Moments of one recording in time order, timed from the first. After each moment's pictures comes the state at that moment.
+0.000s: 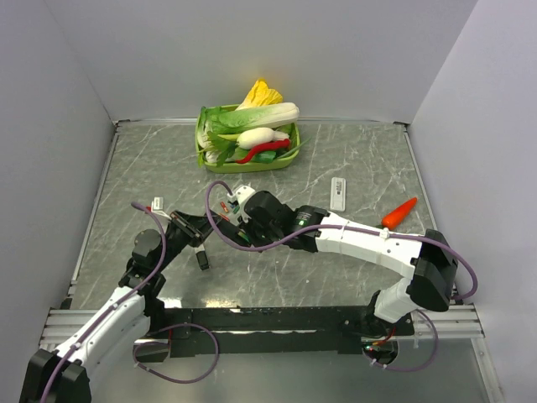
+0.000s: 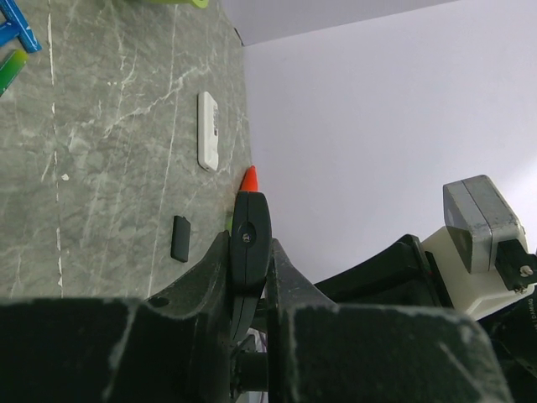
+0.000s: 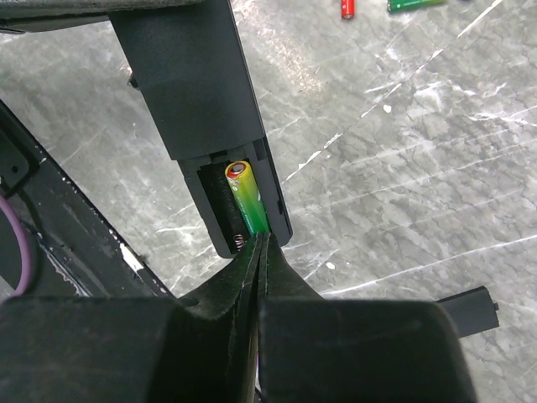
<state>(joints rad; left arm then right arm) -0.36 0.63 0.15 0.47 0.26 -1.32 1.07 1.50 1.22 -0.53 0.09 0.21</state>
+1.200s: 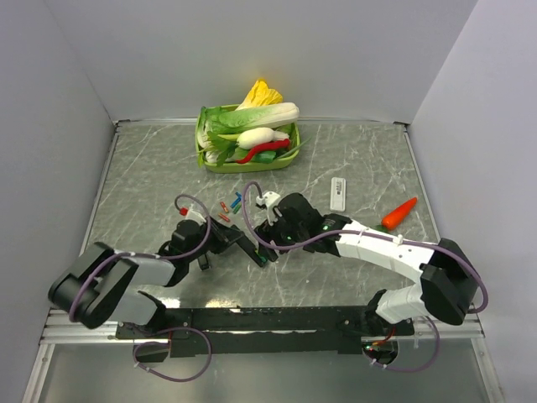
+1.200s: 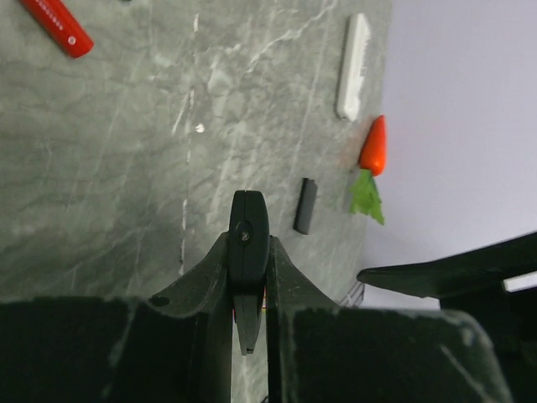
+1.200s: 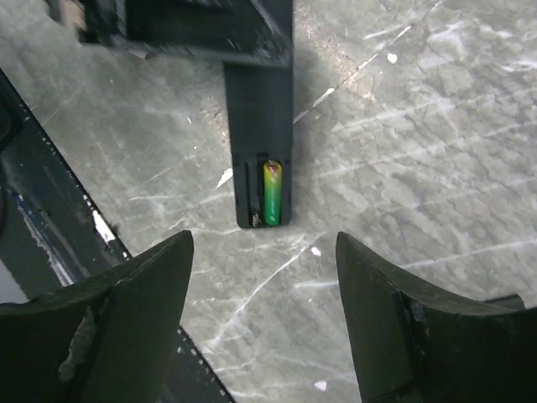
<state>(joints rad) -0.53 1.35 0.19 0.80 0.19 -1.21 0.89 1.35 0.87 -0.29 -0.18 0.16</state>
